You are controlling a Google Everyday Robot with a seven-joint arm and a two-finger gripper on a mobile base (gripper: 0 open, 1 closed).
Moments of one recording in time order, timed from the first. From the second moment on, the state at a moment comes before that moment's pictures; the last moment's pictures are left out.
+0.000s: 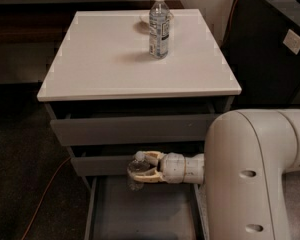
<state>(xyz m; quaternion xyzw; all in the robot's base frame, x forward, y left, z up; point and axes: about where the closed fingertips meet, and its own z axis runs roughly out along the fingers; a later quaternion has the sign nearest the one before) 0.515 0.020 0.608 -0.48 0.48 0.45 0.58</state>
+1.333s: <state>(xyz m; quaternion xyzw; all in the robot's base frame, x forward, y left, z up) 0.471 0.085 0.501 -0.46 0.54 0.44 0.55</state>
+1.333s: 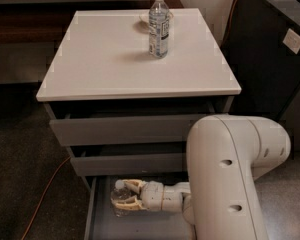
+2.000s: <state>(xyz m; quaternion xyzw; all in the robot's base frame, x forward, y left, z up) 0.474 0.086 0.440 -0.50 0.50 0.45 0.55</state>
